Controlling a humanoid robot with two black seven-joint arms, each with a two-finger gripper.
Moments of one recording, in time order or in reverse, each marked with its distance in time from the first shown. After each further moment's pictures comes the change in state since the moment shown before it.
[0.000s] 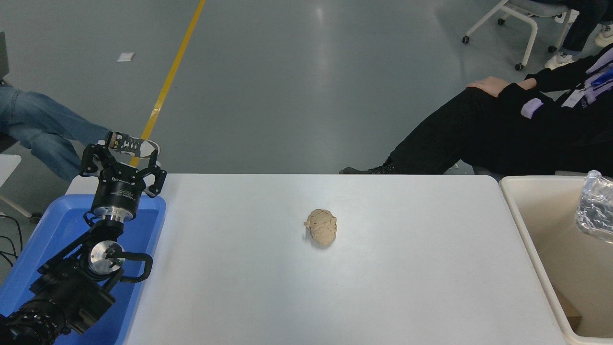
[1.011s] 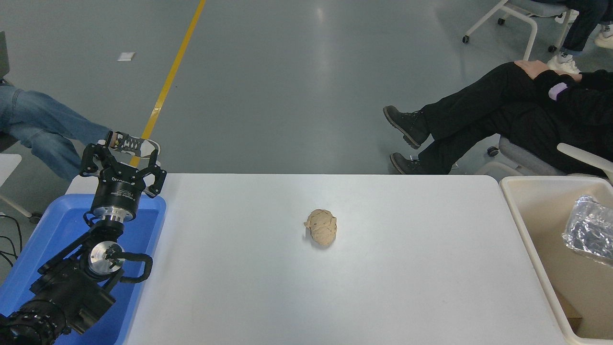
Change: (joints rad) left arm 0.000 0.000 0.000 0.000 0.001 0.000 0.000; right arm -0.242 0.225 0.128 -0.296 0.034 -0.233 -0.008
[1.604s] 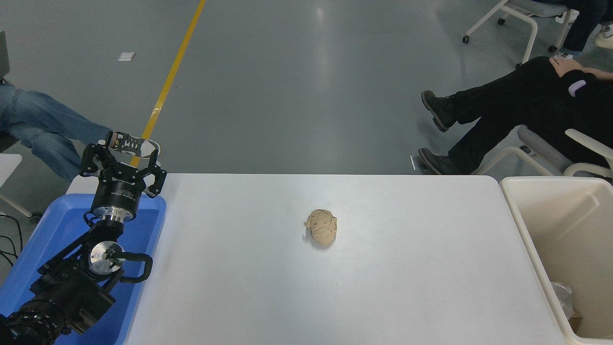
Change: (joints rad) left arm 0.000 0.000 0.000 0.000 -0.001 0.000 0.000; right arm 0.058 -0.070 -0.007 0.190 -0.018 -0.110 0.006
